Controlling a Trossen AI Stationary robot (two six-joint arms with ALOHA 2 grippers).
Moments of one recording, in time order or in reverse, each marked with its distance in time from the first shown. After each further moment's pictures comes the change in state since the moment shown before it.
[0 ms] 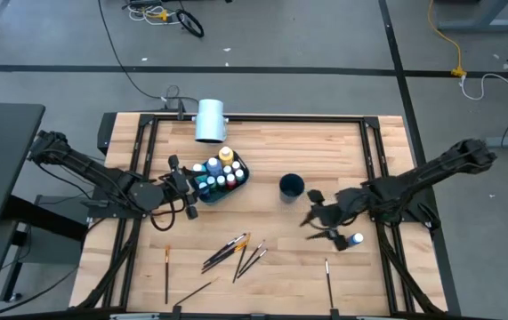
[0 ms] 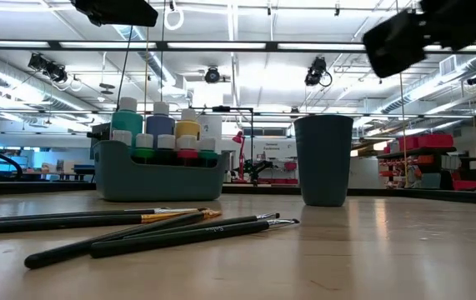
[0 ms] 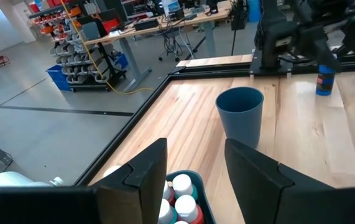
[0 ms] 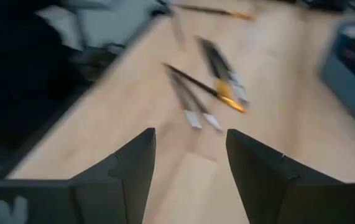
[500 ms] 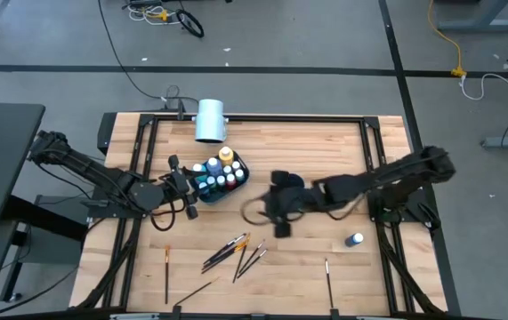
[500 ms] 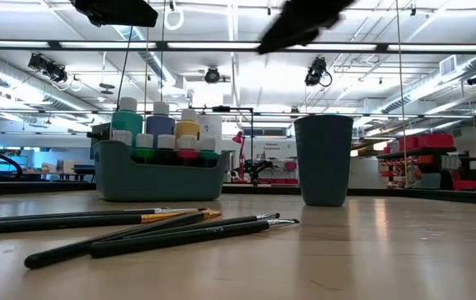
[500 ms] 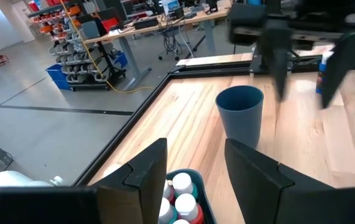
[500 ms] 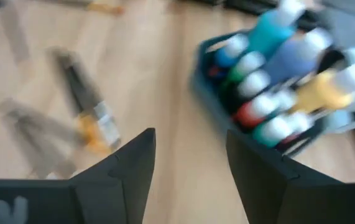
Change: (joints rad) left arm 0.000 0.000 0.000 -0.005 0.002 -0.004; right arm -0.091 0.525 0.635 -0.306 0.415 -0.042
